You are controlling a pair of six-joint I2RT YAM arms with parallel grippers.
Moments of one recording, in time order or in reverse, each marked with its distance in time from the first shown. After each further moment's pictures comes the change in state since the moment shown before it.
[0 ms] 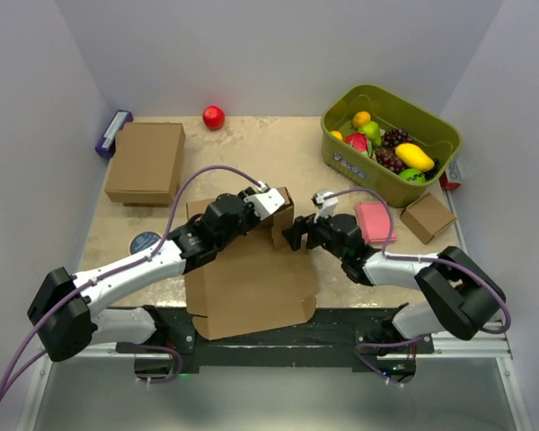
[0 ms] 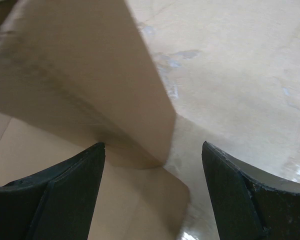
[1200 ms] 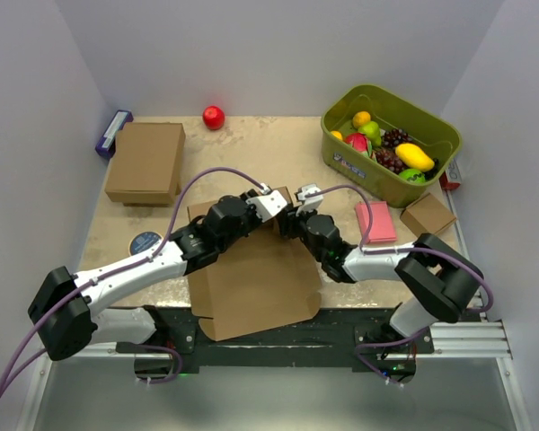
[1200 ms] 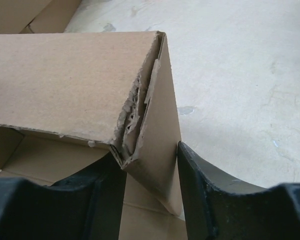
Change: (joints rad) left arm -0.024 0.005 0.000 0.006 -0.022 0.007; right arm 0.180 0.154 0.134 0.149 0.365 -0.068
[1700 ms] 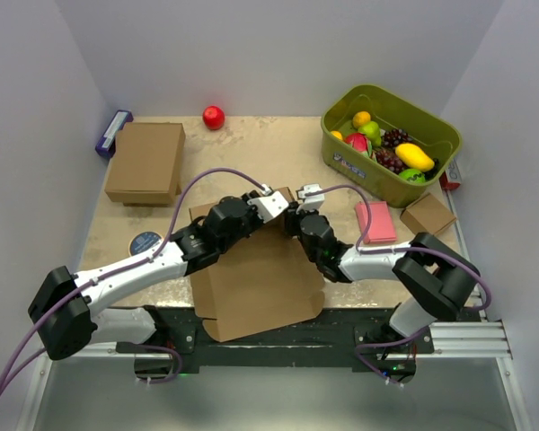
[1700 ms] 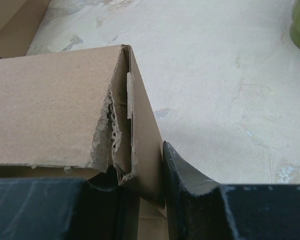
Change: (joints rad) left arm -0.010 0.000 0.000 0.006 0.003 -0.001; right arm 0.031 0.015 0.028 -0.039 0.198 0.031
